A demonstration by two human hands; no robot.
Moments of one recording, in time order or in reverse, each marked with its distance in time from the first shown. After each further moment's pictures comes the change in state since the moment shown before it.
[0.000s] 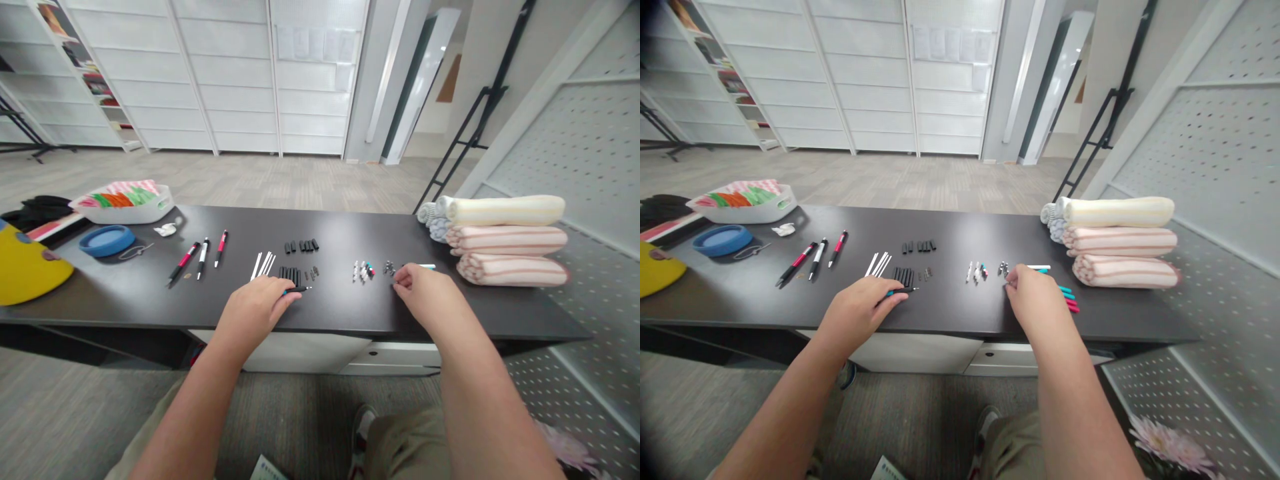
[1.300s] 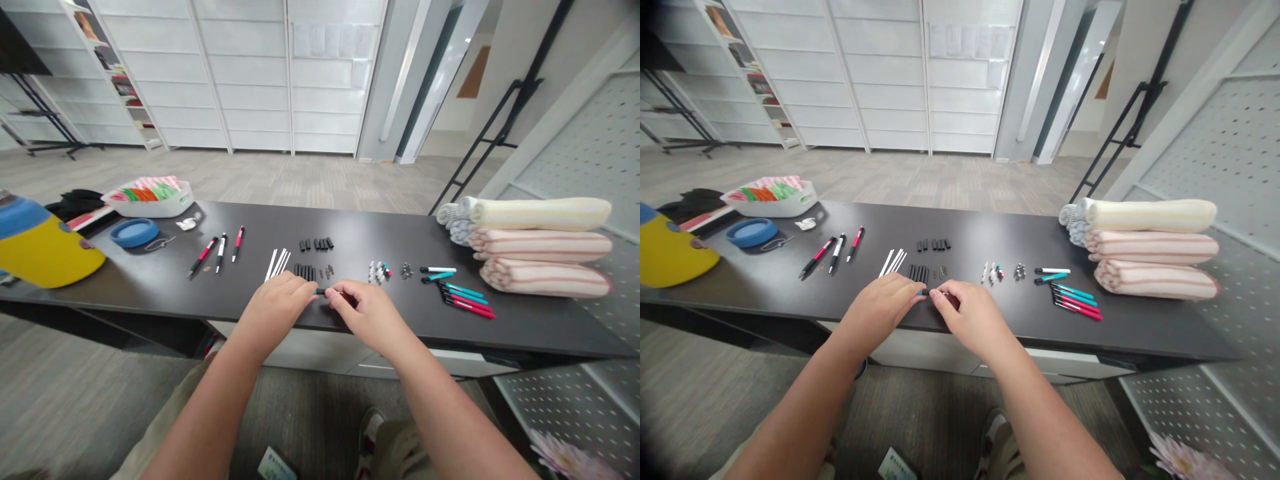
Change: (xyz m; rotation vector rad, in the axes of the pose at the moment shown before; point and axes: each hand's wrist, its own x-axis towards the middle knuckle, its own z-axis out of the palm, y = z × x) left_hand 0.002 0.009 -0.004 0.018 -0.079 0.151; right_hand -0.041 -0.120 0.016 0.659 -0.222 -0.461
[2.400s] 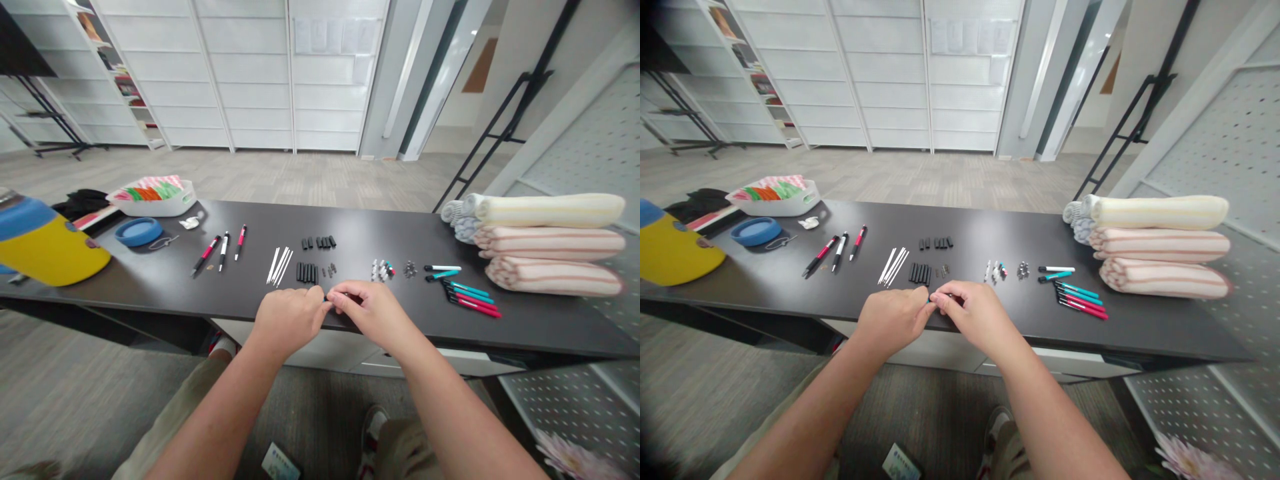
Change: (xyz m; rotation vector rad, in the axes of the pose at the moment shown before) left_hand 0.006 0.033 0.004 0.234 -0.160 -0.237; right_hand 0.001 0.004 -0.003 0.144 -0.066 -0.029
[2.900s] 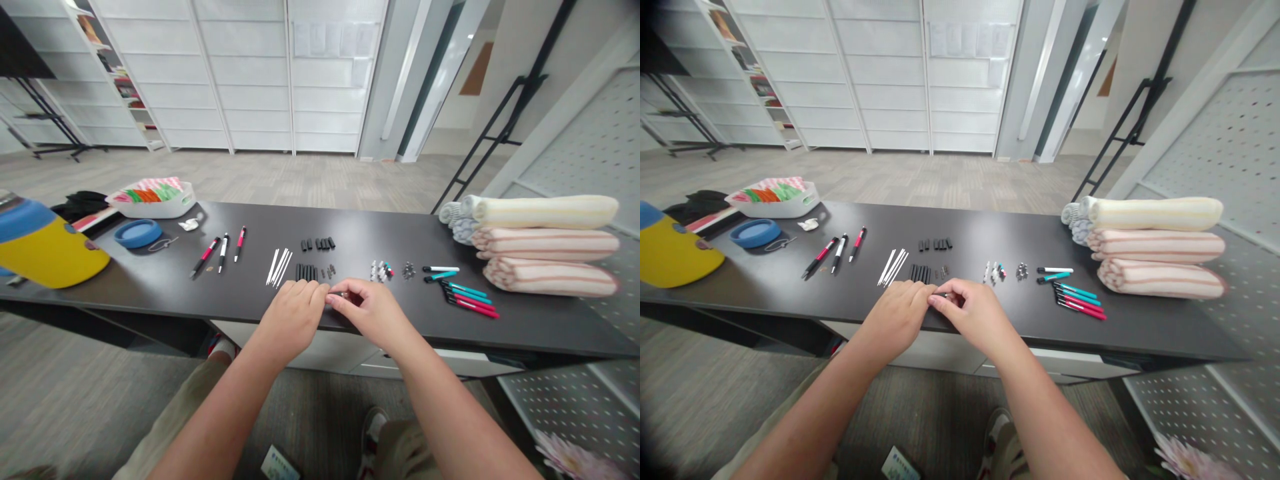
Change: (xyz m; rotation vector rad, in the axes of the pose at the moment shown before) left_hand 0.000 -0.003 0.006 -0.111 0.076 0.201; right_hand 0.000 0.007 0.006 0.050 0.089 0.065
